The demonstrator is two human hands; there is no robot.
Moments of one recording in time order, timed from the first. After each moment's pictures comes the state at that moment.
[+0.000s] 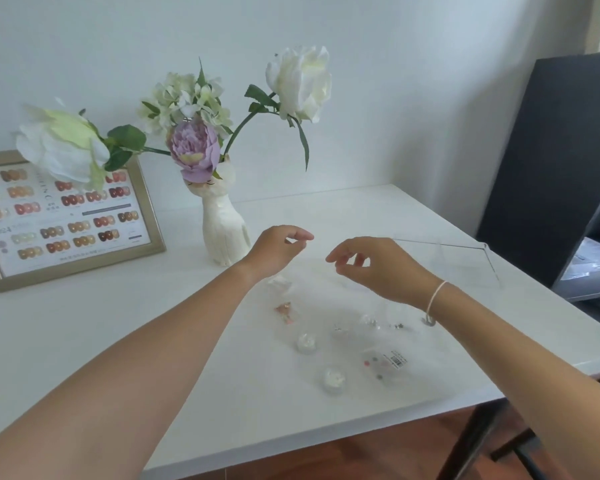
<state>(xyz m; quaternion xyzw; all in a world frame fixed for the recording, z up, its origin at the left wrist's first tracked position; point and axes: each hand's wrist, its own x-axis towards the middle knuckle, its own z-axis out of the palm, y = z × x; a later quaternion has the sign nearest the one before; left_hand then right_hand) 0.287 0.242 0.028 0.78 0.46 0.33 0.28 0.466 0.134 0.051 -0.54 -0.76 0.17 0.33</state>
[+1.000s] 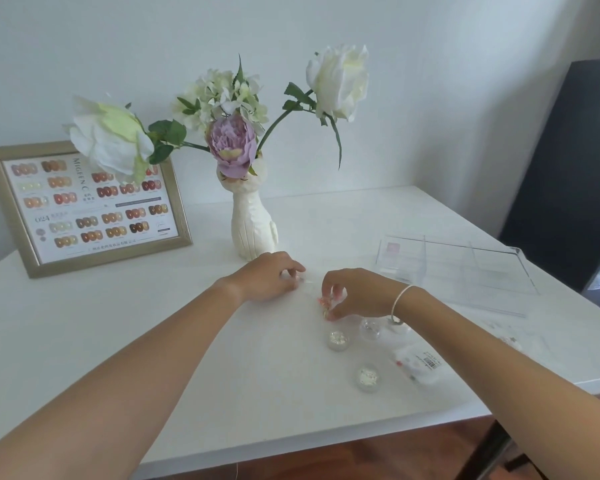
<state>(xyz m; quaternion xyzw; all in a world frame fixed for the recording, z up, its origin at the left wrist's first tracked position) 0.218 0.233 0.001 0.85 0.47 0.14 0.18 0.409 0.158 0.026 -0.55 -0.80 0.22 0.09</state>
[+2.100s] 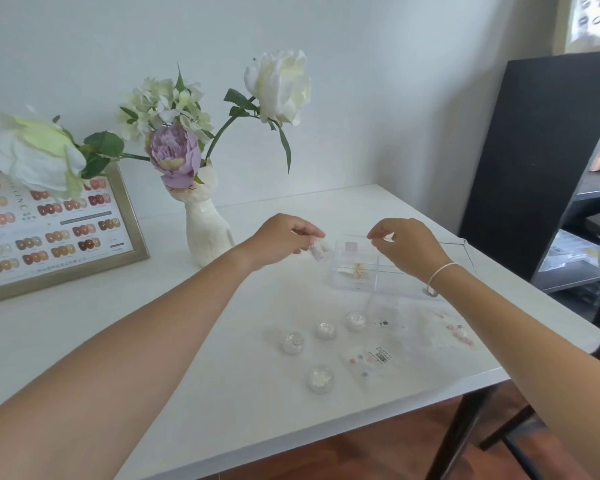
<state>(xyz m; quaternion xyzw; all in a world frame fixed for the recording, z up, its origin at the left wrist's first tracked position) 0.309 0.229 0.060 0.79 0.41 0.28 0.35 0.521 0.159 0.046 -0.67 -0.65 0.05 0.34</state>
